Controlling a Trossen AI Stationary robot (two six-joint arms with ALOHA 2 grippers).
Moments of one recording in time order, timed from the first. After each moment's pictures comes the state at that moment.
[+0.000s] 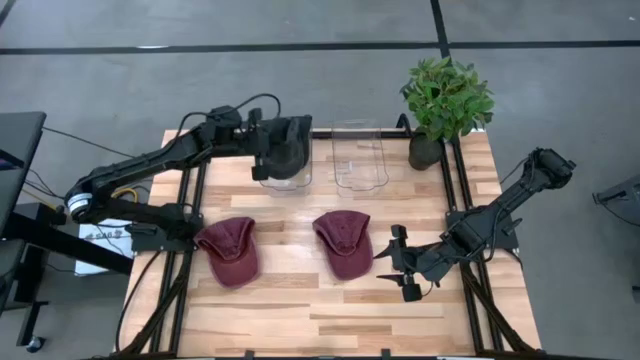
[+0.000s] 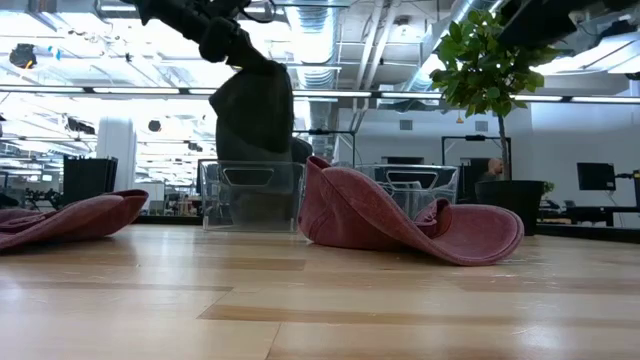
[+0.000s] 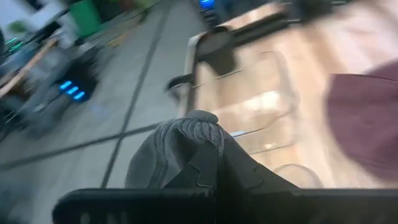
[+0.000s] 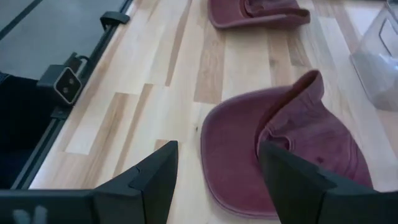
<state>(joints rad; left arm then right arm) 0.49 1.16 0.98 -0.22 0.18 0.67 0.65 1.20 0.79 -0.30 0.41 0.26</state>
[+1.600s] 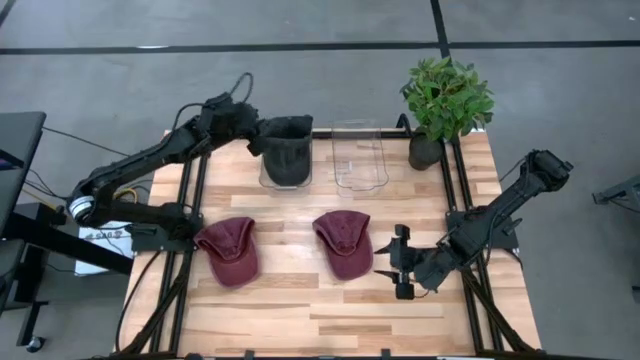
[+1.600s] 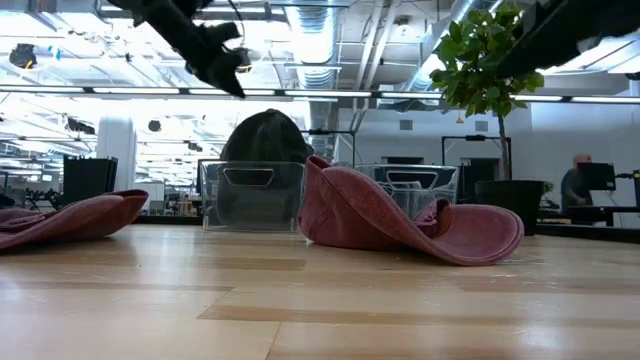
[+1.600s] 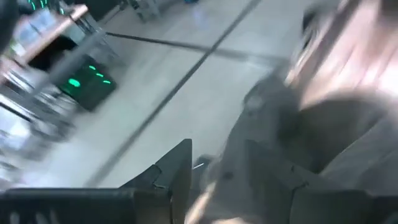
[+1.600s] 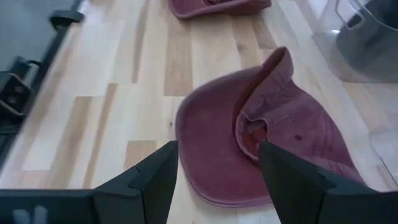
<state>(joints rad) 0.63 1.16 0.98 -0.27 -0.27 0.37 0.69 1.26 0.76 -0.30 0.57 0.41</state>
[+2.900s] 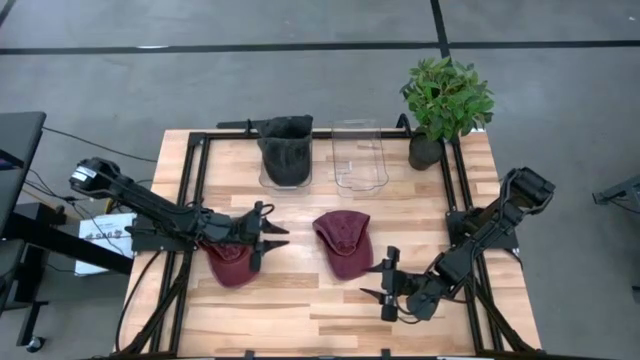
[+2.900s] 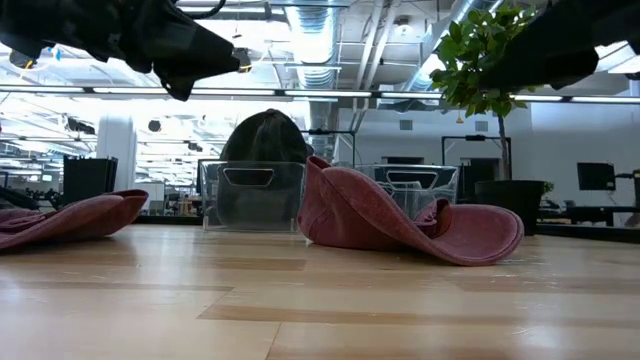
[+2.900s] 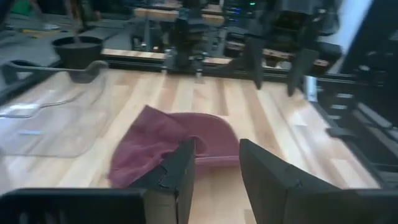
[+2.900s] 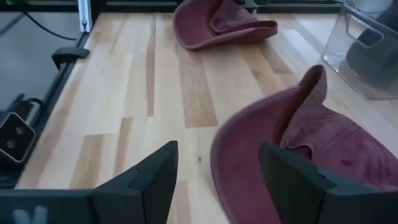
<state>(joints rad) -0.38 1.13 0.37 0.57 -0.35 -0.11 0.79 1.56 0.76 0.10 0.79 0.46</state>
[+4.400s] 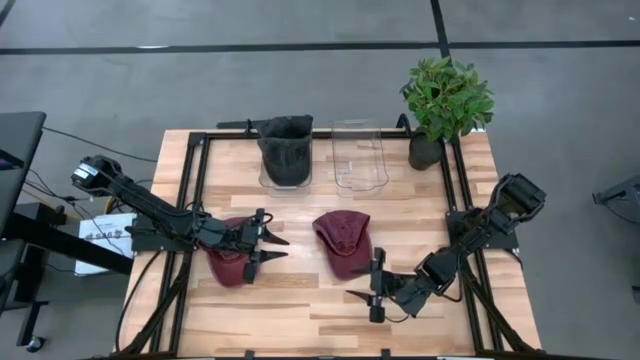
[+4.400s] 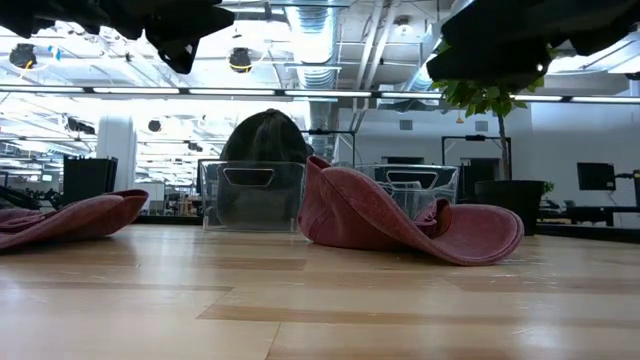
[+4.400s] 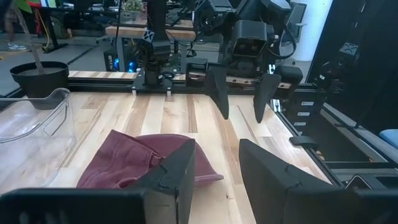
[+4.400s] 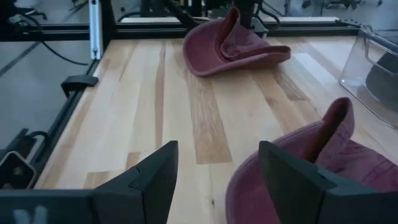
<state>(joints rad) -0.46 1.13 0.42 0.59 -0.33 -0.07 0.72 1.66 0.77 0.36 0.73 0.32</state>
